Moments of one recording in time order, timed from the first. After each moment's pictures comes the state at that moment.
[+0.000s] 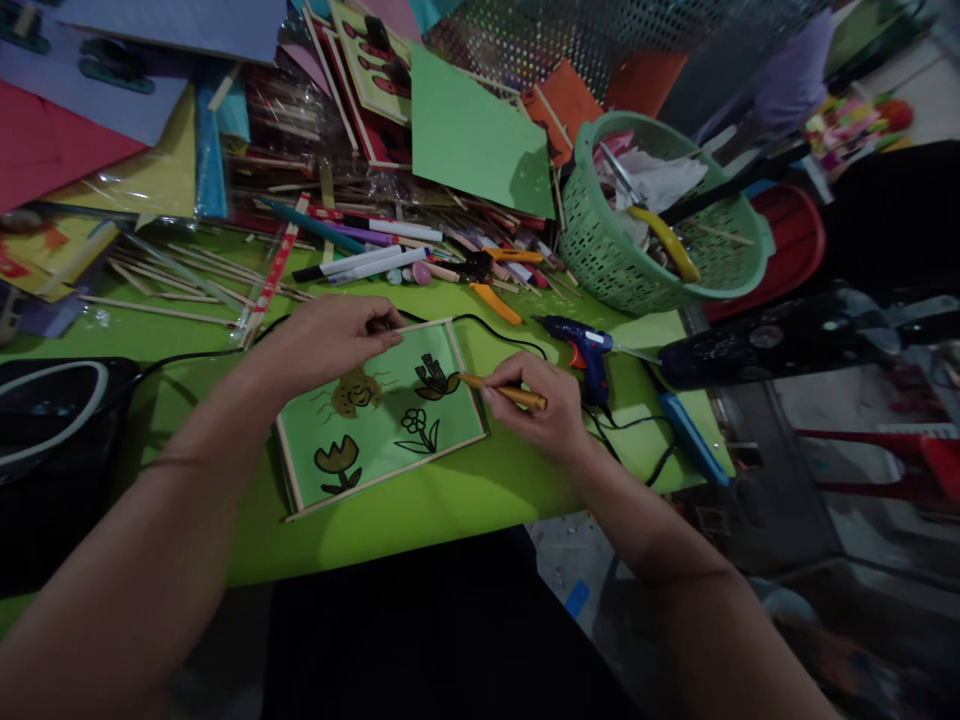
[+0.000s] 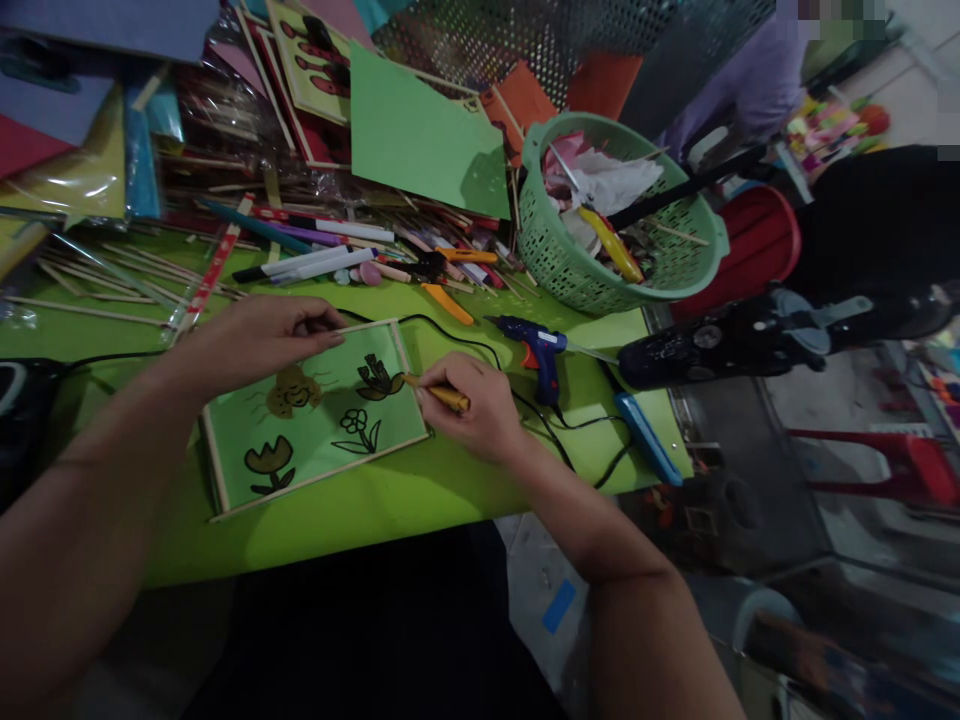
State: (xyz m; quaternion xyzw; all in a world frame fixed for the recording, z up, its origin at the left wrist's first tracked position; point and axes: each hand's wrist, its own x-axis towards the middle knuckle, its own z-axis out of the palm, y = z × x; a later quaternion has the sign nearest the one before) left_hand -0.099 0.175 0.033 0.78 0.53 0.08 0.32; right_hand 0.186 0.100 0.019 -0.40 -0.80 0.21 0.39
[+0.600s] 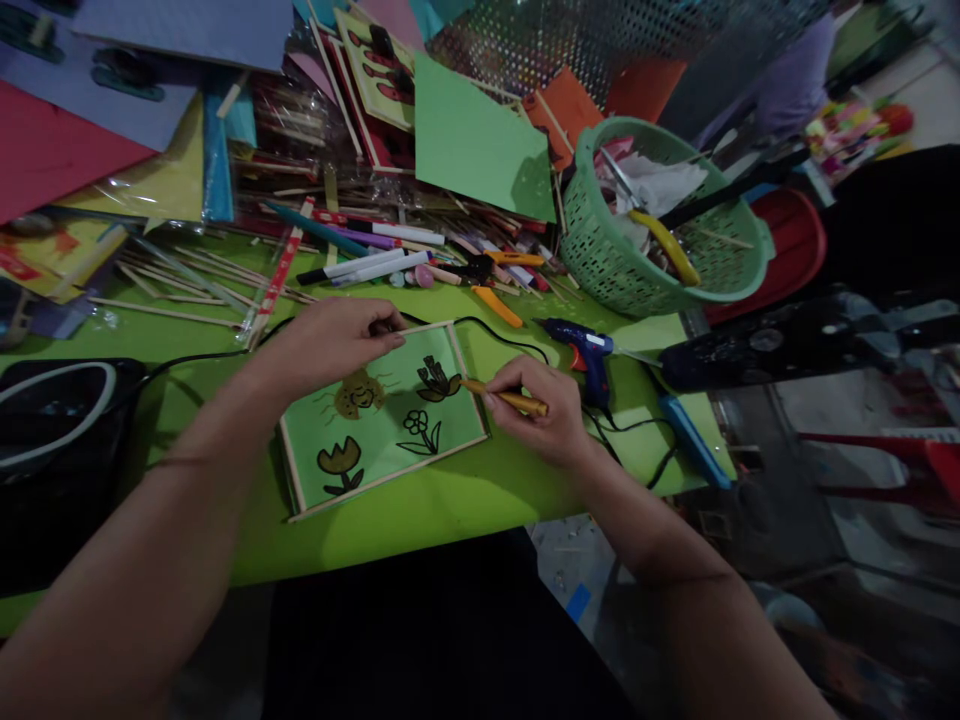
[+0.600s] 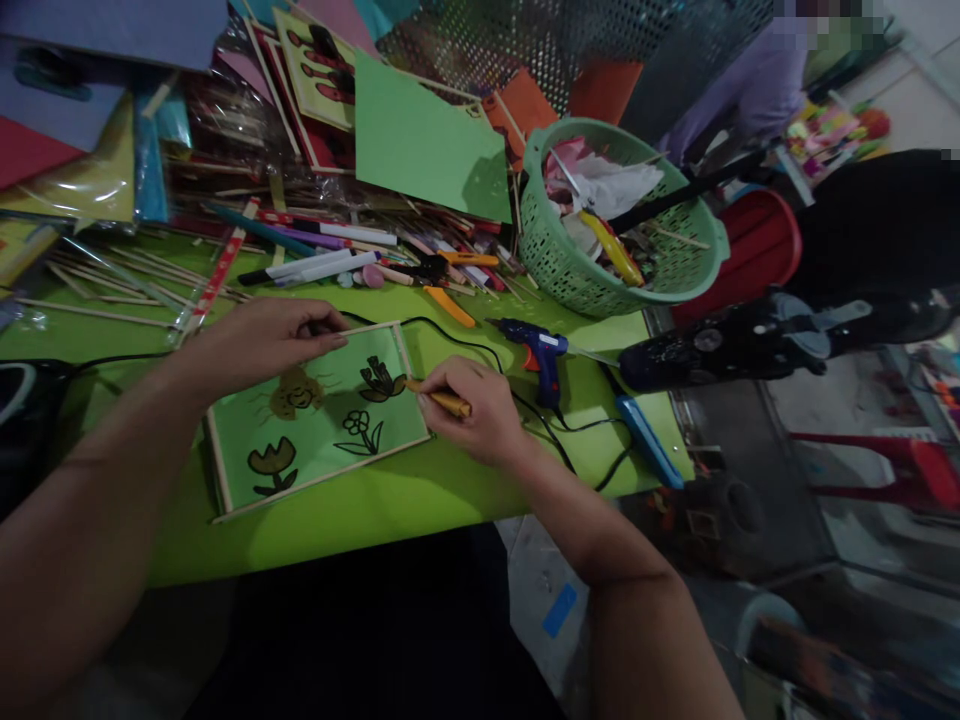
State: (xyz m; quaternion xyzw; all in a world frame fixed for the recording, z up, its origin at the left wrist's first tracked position) left_hand -0.102 0.177 0.024 0.78 0.53 0.11 0.33; right_hand 0.187 0.100 0.019 -0.39 -0.81 0.20 0.39
